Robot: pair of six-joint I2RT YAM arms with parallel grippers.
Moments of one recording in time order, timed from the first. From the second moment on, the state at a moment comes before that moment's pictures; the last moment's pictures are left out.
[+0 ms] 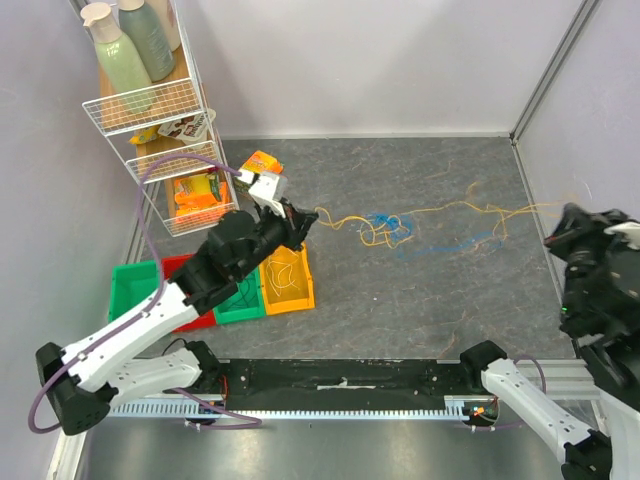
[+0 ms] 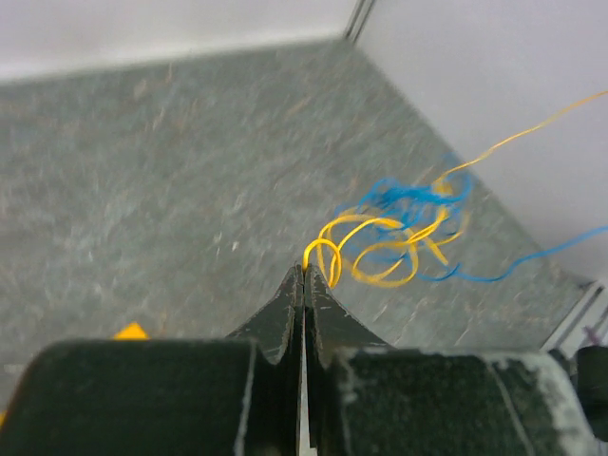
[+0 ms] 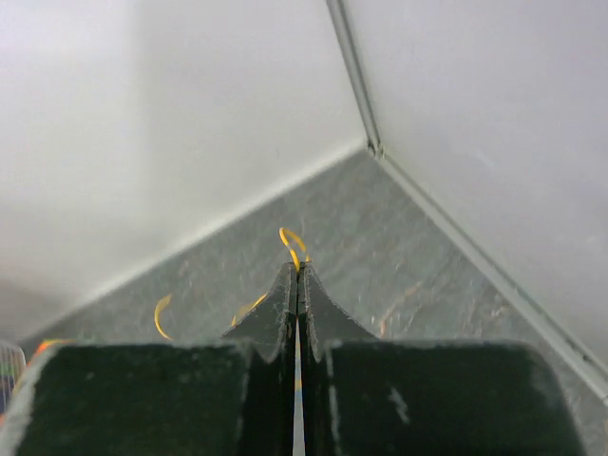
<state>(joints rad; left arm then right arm) -0.84 0.96 0.96 -0.06 -0.15 -0.32 0.43 0.62 1.38 -0.81 0.81 0.40</state>
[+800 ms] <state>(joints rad) -0.84 1.21 0.53 0.13 -0.11 -0.50 0.46 0.82 2.03 -0.70 0.87 0.08</state>
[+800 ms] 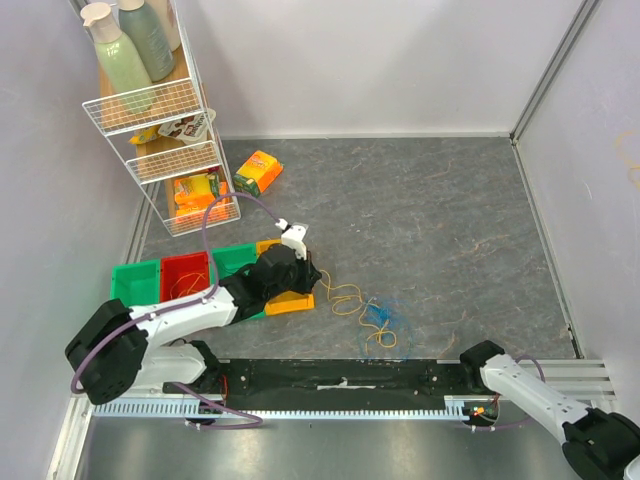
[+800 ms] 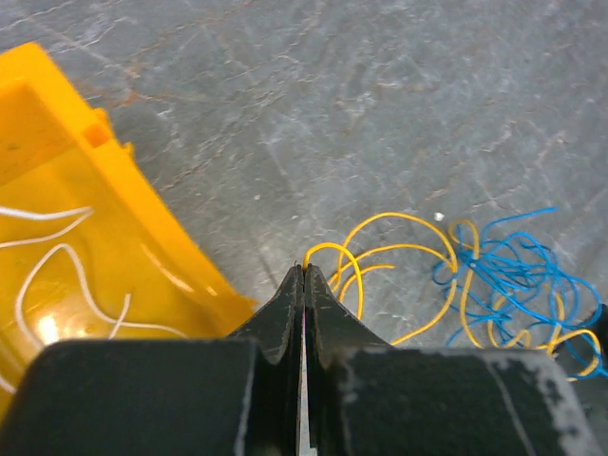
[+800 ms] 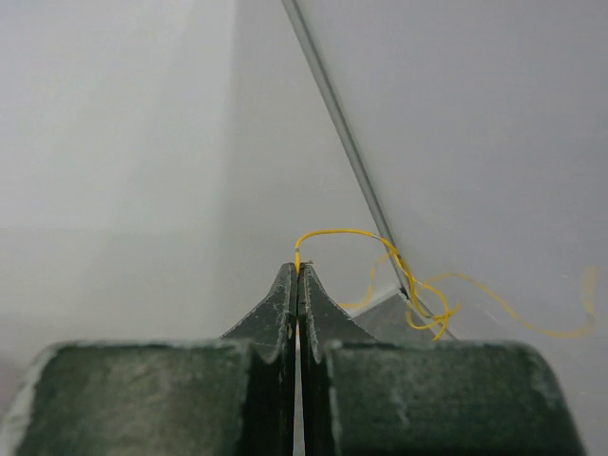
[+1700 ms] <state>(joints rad) -0.85 1.05 0.90 0.08 0.48 -0.36 0.47 0.80 1.17 -0.69 -0.34 0.21</state>
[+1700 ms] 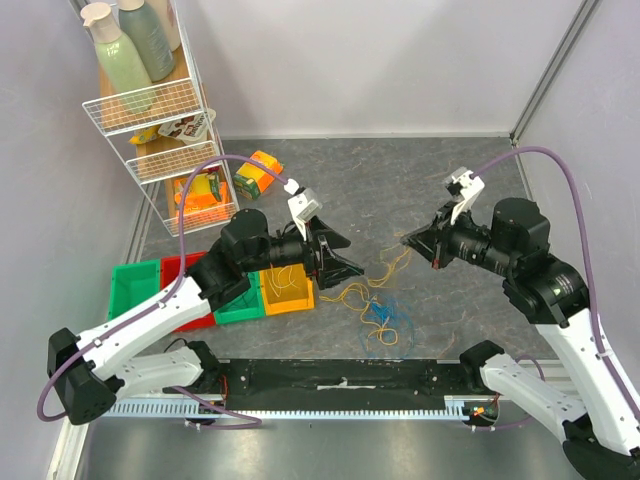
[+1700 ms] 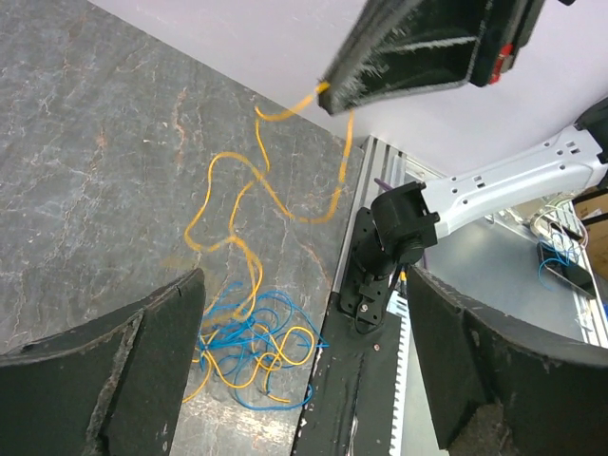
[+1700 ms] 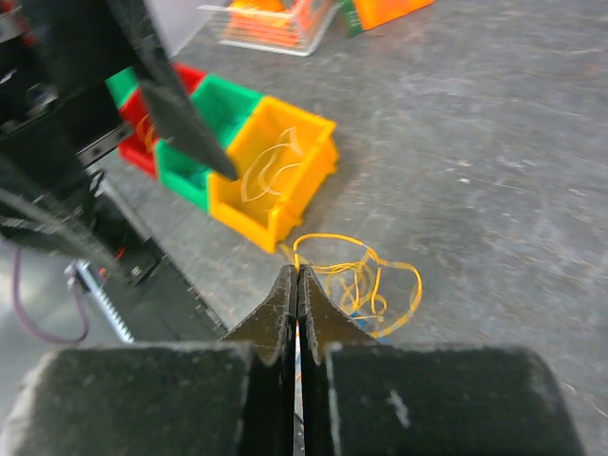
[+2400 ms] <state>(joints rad) -0.92 1.11 0.86 0.33 0.53 -0.35 0.47 0.76 1.05 -0.48 -0.79 0.32</state>
